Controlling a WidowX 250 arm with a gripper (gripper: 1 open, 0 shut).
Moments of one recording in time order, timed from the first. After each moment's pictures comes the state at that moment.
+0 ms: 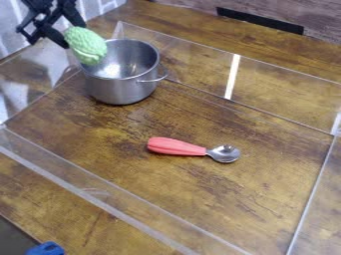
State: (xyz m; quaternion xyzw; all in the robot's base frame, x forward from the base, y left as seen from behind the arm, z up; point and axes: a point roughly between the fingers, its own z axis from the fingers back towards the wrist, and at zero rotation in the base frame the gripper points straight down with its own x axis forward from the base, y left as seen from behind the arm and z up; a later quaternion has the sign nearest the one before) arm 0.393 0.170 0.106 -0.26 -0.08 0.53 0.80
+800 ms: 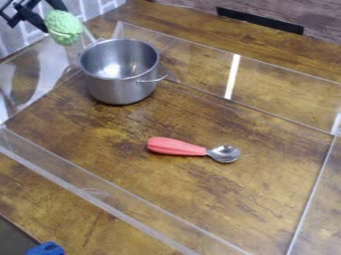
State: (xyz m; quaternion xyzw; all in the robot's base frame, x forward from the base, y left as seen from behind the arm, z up) arm 0.394 0.192 0.119 -0.29 -0.02 0.49 0.82
